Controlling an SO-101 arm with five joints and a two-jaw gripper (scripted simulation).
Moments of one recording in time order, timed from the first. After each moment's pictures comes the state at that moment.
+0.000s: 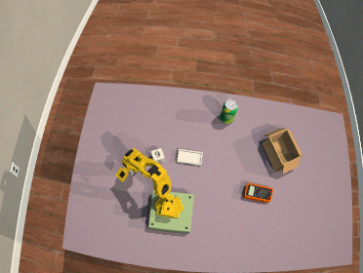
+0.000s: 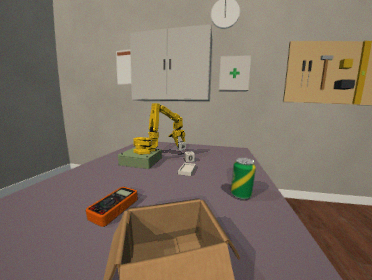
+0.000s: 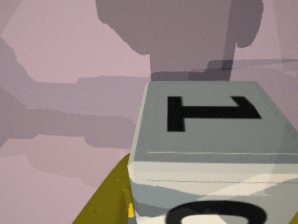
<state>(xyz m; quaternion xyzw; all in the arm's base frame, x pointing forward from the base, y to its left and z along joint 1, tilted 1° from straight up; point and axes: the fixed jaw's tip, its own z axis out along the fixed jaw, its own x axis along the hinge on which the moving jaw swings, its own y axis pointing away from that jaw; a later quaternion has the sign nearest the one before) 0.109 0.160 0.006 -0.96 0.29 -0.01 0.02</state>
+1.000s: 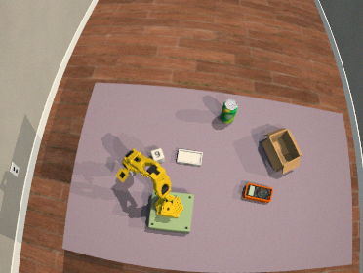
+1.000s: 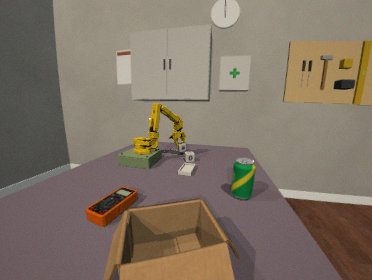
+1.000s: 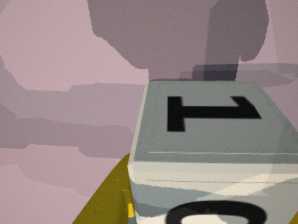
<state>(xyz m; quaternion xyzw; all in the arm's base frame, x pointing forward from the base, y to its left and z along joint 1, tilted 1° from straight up) 0.110 0.161 -0.004 -0.96 0.29 -0.01 0.03</state>
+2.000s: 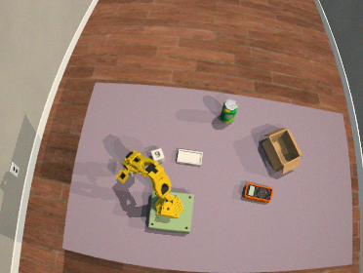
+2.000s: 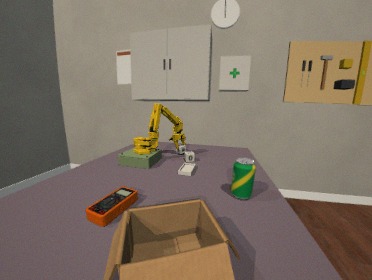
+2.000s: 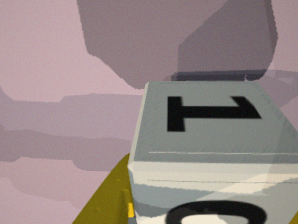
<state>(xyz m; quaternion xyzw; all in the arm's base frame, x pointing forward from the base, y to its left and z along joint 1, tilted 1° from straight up) 0.110 0.162 -0.015 -0.96 0.29 -0.01 0.03</state>
